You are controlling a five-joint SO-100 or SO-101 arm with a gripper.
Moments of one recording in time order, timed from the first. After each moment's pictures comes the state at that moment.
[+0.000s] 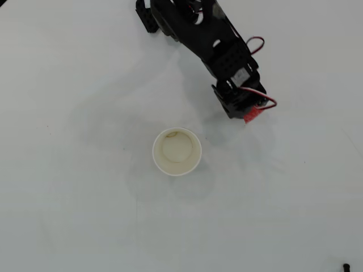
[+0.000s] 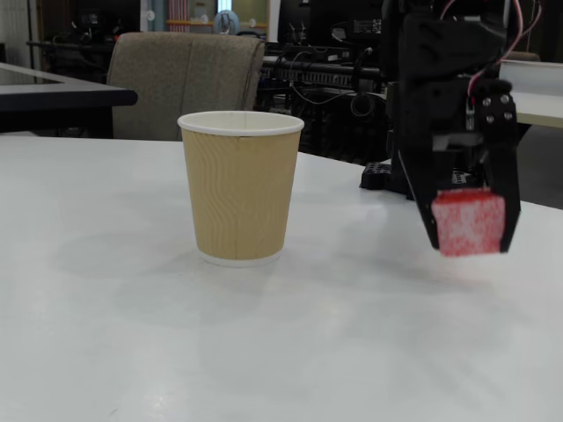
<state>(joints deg) -35.6 109.0 131.5 23.3 -88.3</state>
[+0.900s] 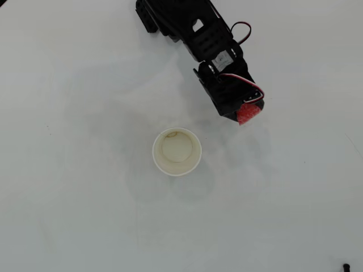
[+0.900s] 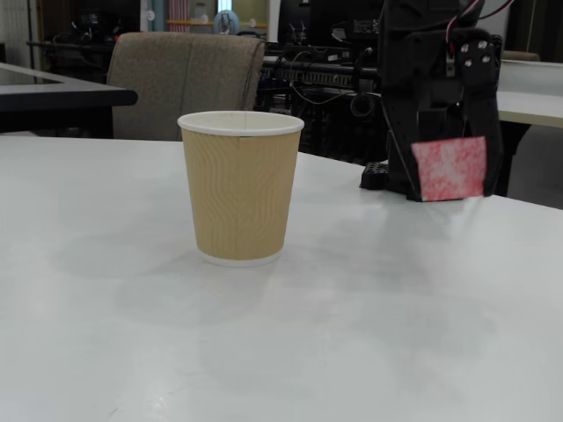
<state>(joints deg) -32.3 124.0 135.6 24.3 -88.3</state>
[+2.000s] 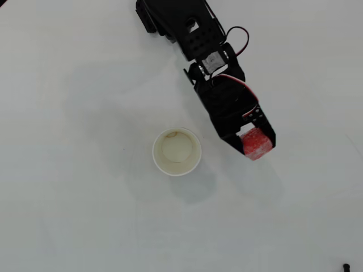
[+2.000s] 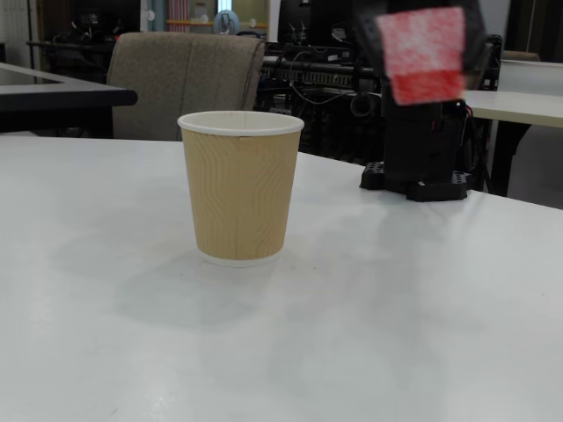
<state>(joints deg) -25.4 128.0 130.8 8.7 -88.3</state>
